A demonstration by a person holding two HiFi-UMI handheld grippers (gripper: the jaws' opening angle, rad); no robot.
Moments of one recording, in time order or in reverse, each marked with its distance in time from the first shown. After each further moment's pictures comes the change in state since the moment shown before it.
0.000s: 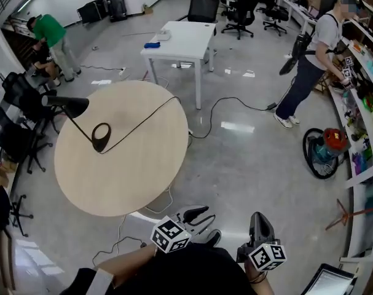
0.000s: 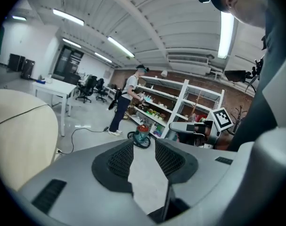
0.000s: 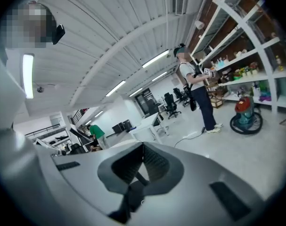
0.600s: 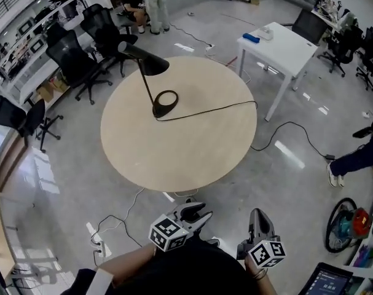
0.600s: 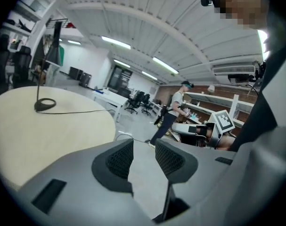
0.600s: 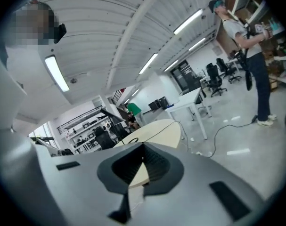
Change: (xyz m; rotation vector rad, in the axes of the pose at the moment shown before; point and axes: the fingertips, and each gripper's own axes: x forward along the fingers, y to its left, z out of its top) left arm -0.078 0.117 0.004 -0.245 -0.206 0.546; right arm 0.181 0.091 -0.028 -0.108 0.320 0.488
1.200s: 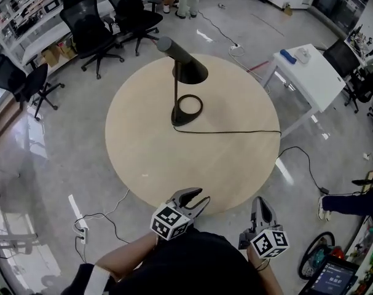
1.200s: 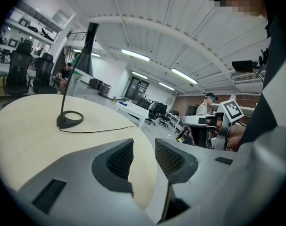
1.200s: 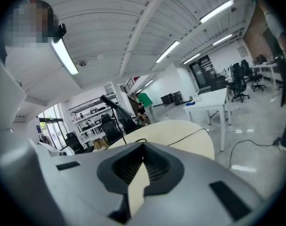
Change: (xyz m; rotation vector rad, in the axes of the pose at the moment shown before) left arm 0.019 0.191 0.065 -0.067 -0.135 0.212; right arm 0.212 0.046 0.052 -0.181 0.122 0.126
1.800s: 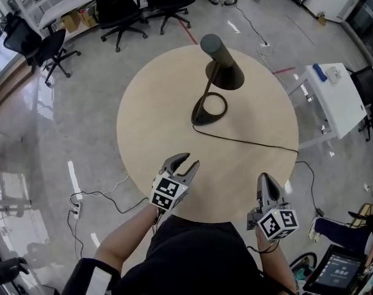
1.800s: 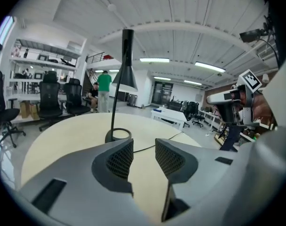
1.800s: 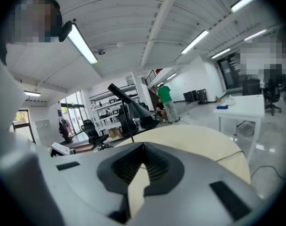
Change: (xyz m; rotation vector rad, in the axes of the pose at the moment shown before) left arm 0.003 0.165 0.040 0.088 -0.067 0.409; right arm 0.138 0.035 0.054 -0.189 0.089 0.228
